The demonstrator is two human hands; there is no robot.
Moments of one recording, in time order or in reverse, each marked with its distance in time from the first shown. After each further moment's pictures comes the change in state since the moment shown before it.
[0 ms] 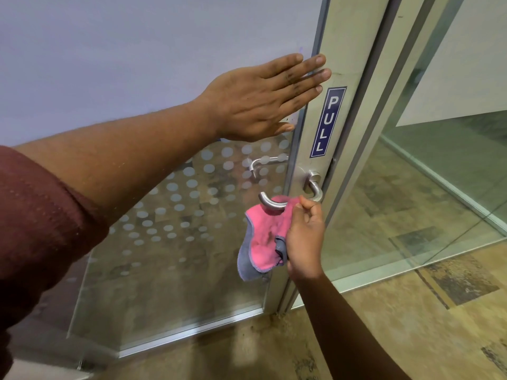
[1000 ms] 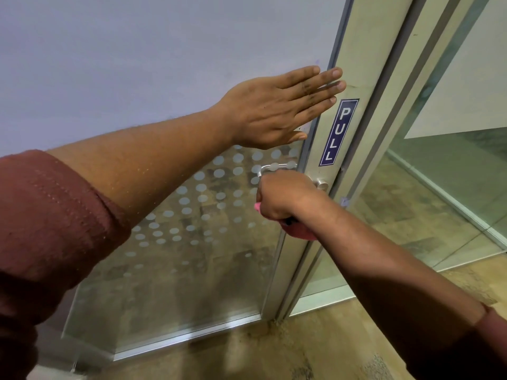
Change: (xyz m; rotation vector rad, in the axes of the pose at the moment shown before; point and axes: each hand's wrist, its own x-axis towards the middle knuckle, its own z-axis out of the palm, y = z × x) left_hand -0.001 0.000 0.003 0.031 0.022 0.014; right_hand 0.018 -0.107 0.078 -1.862 -0.802 -0.539
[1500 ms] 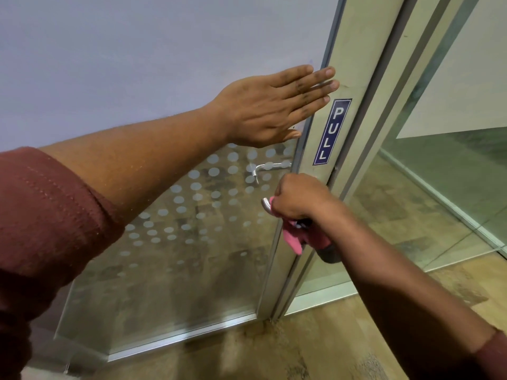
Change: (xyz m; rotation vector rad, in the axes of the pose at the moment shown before) left_hand 0.000 0.000 -0.002 0.006 0.003 -0.013; right_hand -0.011 0.034 0.013 0.239 -0.018 0.140
